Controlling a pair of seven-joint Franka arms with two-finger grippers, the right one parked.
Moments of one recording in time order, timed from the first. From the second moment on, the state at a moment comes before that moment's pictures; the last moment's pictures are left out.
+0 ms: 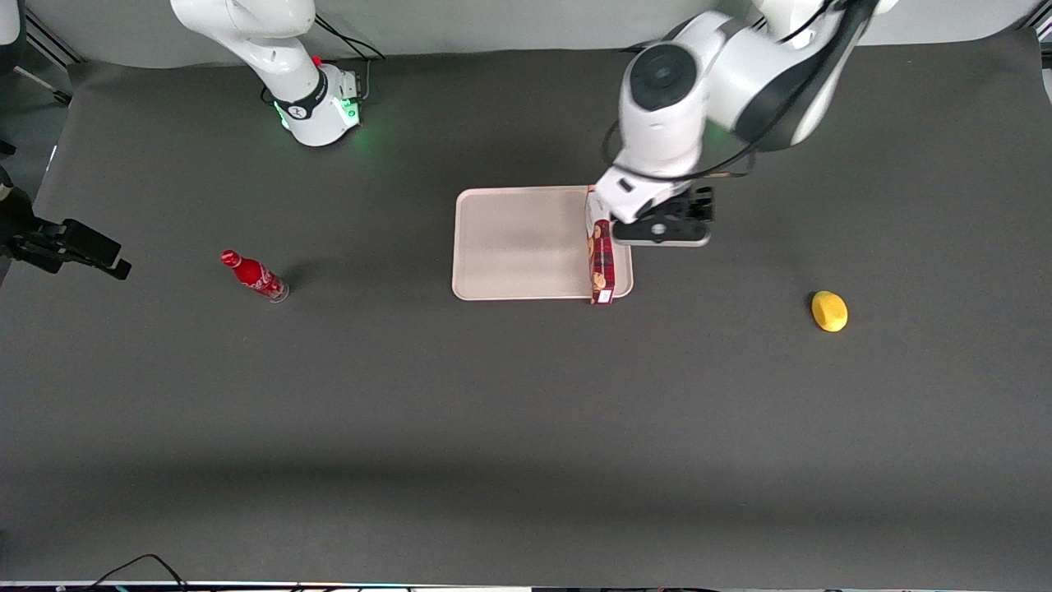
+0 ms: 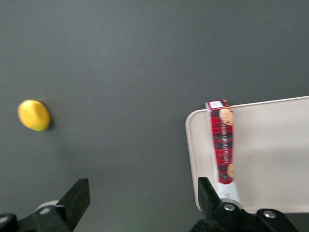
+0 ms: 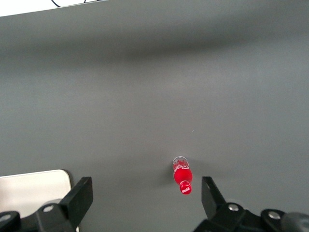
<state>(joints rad) -0.10 0.08 -0.56 -1.85 0.17 1.79 -0.56</state>
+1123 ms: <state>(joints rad) -0.03 -0.01 -0.05 -1.73 0.04 1.70 -0.05</state>
